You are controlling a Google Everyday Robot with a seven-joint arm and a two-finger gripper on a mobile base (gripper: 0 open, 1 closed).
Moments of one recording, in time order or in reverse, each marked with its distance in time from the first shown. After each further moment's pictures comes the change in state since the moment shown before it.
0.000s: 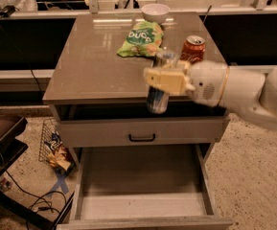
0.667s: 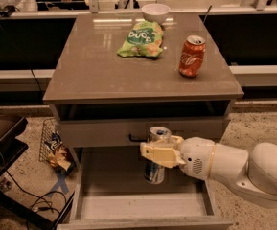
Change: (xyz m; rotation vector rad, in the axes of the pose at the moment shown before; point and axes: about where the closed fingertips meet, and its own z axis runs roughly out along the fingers) arm 0.176 0.046 -0.026 0.085 0.142 0.246
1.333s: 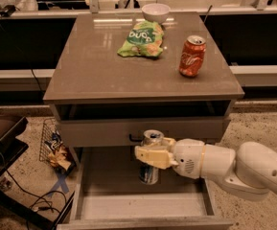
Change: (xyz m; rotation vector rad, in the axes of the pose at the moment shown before) arm 0.018 -0.011 0.019 -0.060 0.013 -0.016
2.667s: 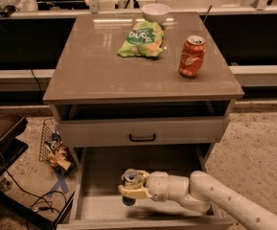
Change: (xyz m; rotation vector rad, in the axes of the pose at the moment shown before) arm 0.191 -0.079 0.095 -0.290 -0.080 -0.240
